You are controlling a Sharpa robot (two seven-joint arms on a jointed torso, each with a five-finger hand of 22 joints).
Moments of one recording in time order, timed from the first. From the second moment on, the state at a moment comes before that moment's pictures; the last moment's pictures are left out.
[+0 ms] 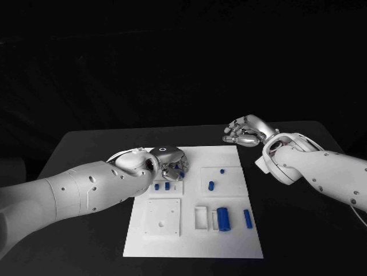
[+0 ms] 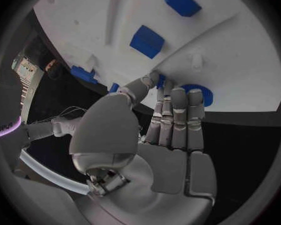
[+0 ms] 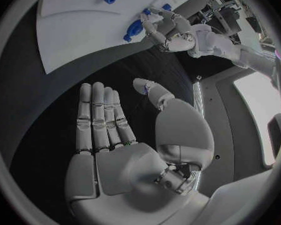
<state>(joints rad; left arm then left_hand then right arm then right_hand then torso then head) 1.25 -0.51 -0.17 1.13 -1.52 -0.25 0.07 1.20 -0.14 0.60 -0.24 0.10 0.98 0.13 0.20 0.63 1.21 0.08 0.13 0.25 1.05 -0.03 1.25 0.58 0.05 0.89 -0.12 0.94 1.31 1.24 -0.72 -0.01 1.28 -1.06 -0.47 0.04 0.95 -0.20 0.54 -0.20 0.65 0.86 0.19 0.28 0.50 0.79 0.11 0.94 0.36 0.92 0.06 0.82 0.71 0.25 0.87 0.15 0.51 1.26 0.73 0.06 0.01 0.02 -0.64</state>
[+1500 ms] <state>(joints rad) 1.23 -0.63 -0.11 1.26 -1.38 -0.34 0.07 1.22 -0.10 0.65 -0.24 0.08 1.06 0.10 0.24 0.61 1.31 0.04 0.14 0.28 1.12 -0.07 1.30 0.58 0.06 0.94 -0.13 0.98 1.31 1.24 -0.72 -0.01 1.27 -1.06 -0.47 0.04 0.95 -0.20 0.54 -0.20 0.65 0.86 0.19 0.28 0.50 0.79 0.11 0.94 0.36 0.92 0.06 0.82 0.71 0.25 0.87 0.15 0.51 1.26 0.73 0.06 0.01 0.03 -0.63</state>
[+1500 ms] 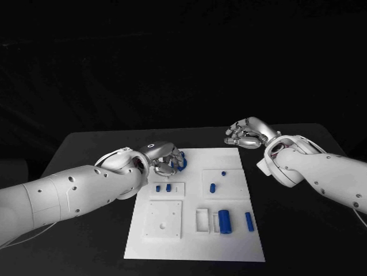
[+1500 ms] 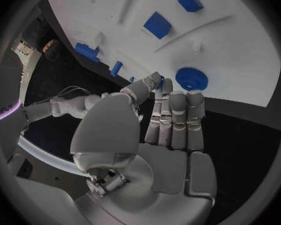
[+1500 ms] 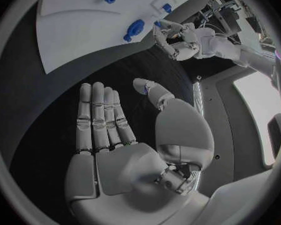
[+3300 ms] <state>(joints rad) 1.18 -0.71 -0.09 1.24 -1.32 -0.27 0.07 1.22 -0.10 0.66 -0.24 0.08 1.07 0.10 0.24 0.61 1.31 0.04 0.14 0.28 1.12 -0.07 1.30 0.58 0.06 0.94 -0.13 0.98 1.31 1.24 -0.73 -0.01 1.28 -1.06 -0.47 0.04 0.95 -0.20 0.54 -0.20 0.65 0.86 0.18 0.28 0.50 0.79 0.11 0.94 0.36 0.92 0.06 0.82 0.71 0.25 0.87 0.15 0.51 1.27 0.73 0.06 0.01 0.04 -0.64</state>
